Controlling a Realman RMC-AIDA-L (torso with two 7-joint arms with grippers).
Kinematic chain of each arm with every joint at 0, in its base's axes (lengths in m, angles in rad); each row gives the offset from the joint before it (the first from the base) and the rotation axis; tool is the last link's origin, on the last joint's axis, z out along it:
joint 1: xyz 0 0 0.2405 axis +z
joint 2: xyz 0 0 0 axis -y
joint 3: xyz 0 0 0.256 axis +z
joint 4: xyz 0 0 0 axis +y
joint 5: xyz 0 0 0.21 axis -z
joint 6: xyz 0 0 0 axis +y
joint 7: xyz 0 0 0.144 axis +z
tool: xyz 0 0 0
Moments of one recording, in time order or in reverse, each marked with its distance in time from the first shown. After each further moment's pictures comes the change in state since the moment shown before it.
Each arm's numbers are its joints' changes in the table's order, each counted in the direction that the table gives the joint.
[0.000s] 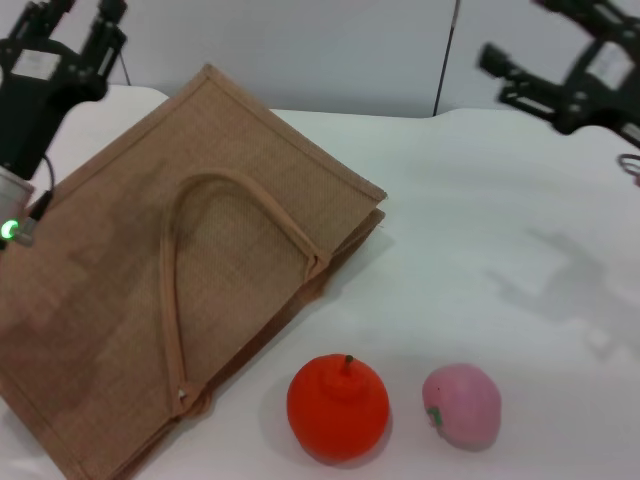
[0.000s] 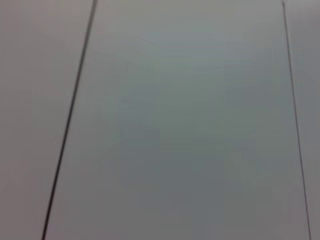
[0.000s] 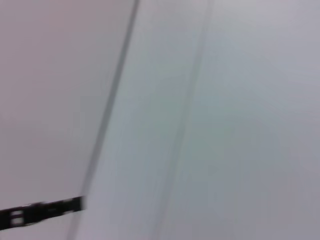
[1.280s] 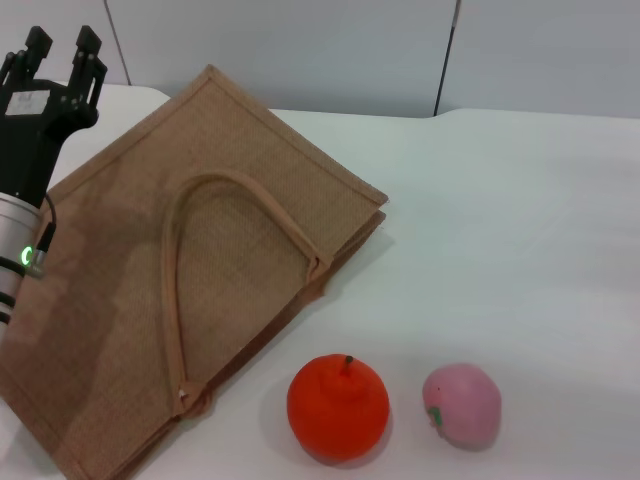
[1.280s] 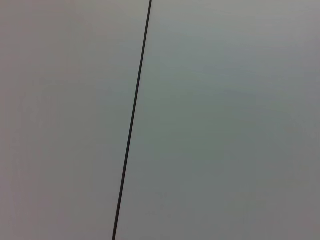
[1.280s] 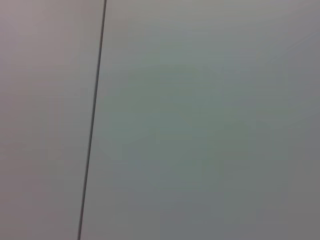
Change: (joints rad) left arm 0.019 0.005 -0.052 -0.197 0.143 0.078 0.215; right arm 0.025 -0.004 0.091 0.569 -0.619 -0.062 -0.501
